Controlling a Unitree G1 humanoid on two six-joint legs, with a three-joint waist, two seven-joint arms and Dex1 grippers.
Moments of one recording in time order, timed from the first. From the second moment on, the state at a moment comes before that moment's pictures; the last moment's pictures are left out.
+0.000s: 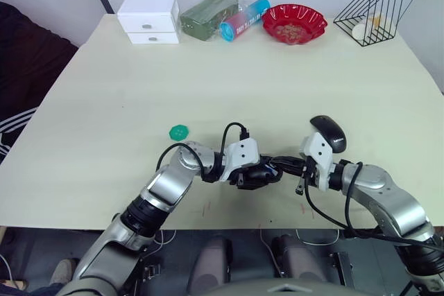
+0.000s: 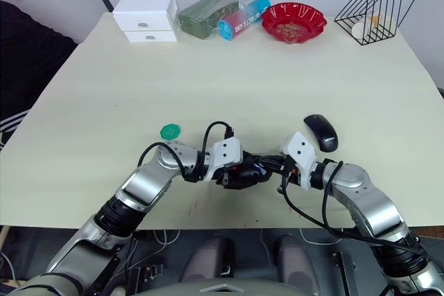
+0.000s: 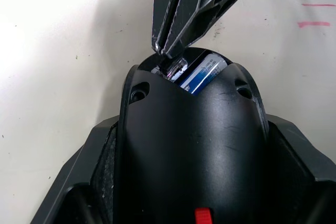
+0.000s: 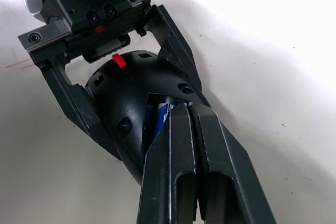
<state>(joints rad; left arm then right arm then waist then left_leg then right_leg) -0.46 0.52 -0.46 -0.15 -0.04 0.47 -1.05 -0.16 -0.56 0.23 -0.41 0.37 0.54 0.72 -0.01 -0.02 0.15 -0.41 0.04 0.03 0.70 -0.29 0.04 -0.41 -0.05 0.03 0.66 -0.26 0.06</state>
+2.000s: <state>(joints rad) -0.48 0.53 -0.47 -0.12 -0.04 0.48 -1.06 0.19 -0.63 -0.19 -0.45 0.53 0.23 0.93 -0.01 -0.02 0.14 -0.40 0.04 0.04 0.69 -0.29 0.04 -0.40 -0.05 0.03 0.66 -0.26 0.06</state>
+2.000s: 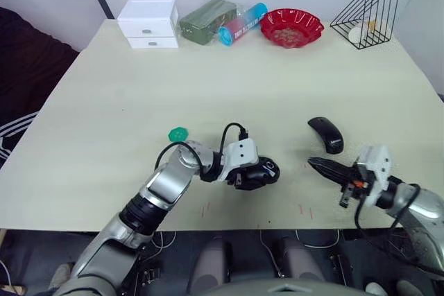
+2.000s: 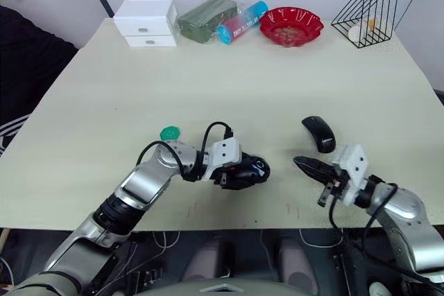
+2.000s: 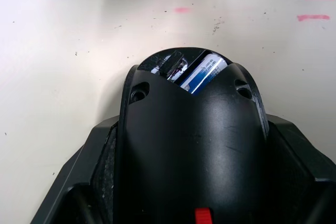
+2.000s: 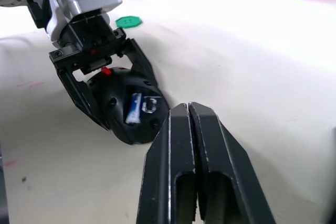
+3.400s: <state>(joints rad) -0.38 0.64 -0.28 -0.14 -0.21 0.38 -1.16 0.26 -0.67 -0.31 -0.30 0.61 0.05 1.21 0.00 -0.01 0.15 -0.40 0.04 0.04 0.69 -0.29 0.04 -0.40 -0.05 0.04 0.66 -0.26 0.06</state>
